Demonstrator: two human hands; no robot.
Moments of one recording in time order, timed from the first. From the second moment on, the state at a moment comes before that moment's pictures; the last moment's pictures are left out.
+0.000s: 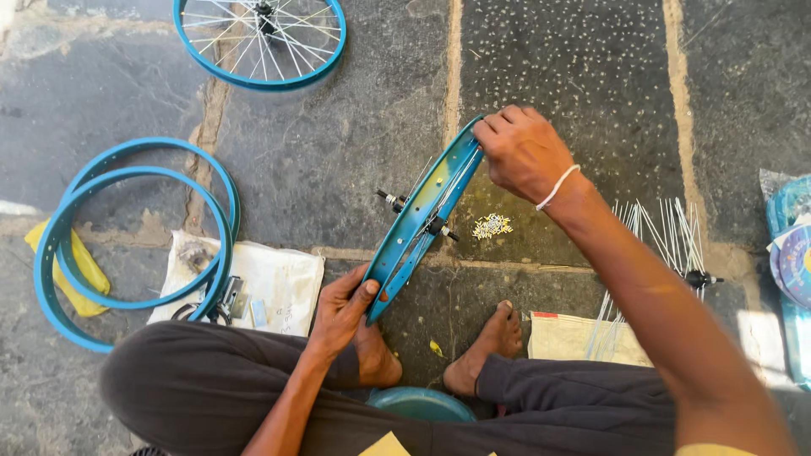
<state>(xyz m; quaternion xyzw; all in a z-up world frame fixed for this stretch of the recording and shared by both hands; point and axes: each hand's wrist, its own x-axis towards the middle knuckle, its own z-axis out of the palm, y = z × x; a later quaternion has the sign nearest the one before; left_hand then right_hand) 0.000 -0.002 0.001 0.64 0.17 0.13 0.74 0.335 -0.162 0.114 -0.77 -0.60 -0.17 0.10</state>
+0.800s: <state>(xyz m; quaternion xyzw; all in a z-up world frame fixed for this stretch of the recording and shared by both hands) -0.073 -0.009 0.220 0.70 0.11 0.33 0.62 0.271 -0.078 -0.078 -0.66 -0.16 0.38 0.62</state>
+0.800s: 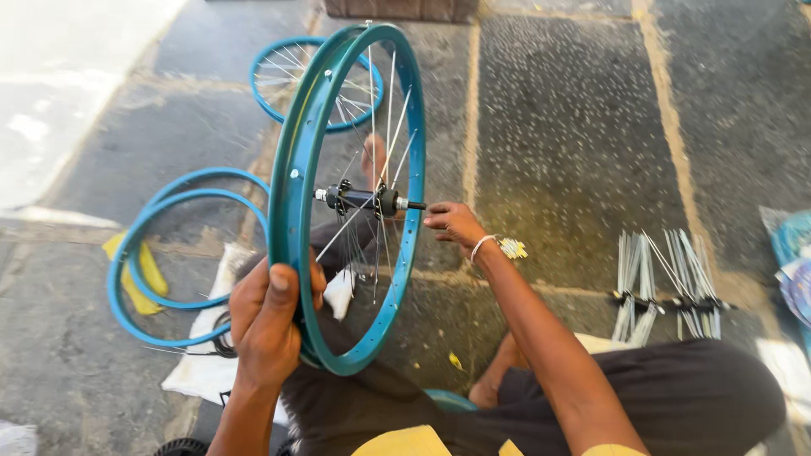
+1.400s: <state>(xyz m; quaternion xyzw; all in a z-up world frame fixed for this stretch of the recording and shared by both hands) -0.122 0.007 0.158 0.76 0.17 0.22 0.59 0.263 -0.055 -0.075 -0.54 -0.10 0.31 0.78</state>
